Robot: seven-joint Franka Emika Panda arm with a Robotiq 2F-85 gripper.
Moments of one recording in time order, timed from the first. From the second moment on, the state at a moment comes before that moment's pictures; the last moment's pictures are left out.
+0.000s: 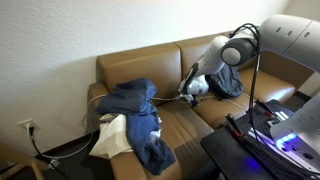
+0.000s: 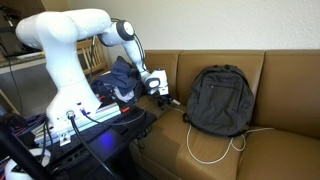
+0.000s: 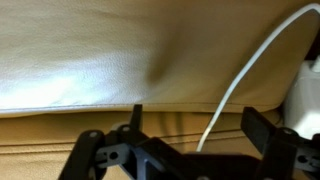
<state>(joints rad) 0.27 1.47 -0.16 -1.49 0.73 2.92 1.05</state>
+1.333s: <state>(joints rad) 0.22 1.47 -0.21 -1.43 0.48 2.83 1.54</state>
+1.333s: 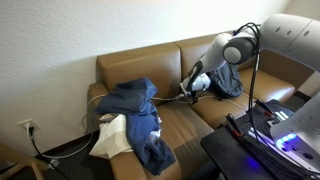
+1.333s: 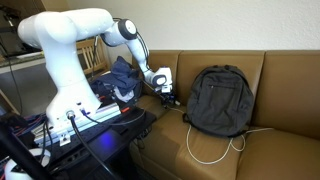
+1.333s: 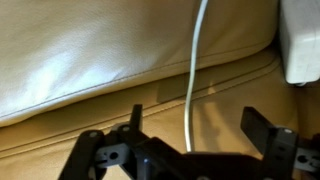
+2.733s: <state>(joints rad) 0.19 1.48 -0.16 -1.52 0.49 3.20 1.68</state>
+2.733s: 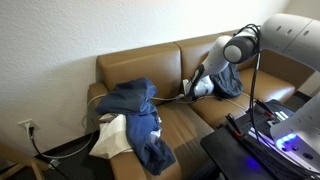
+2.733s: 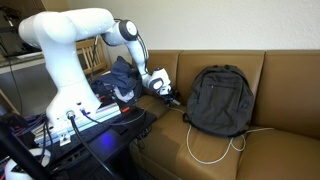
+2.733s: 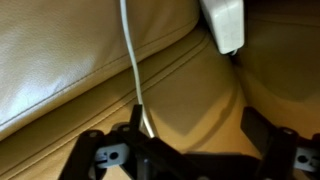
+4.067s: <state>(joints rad) -0.01 1.47 -0.17 -1.42 0.46 2.71 1.82</state>
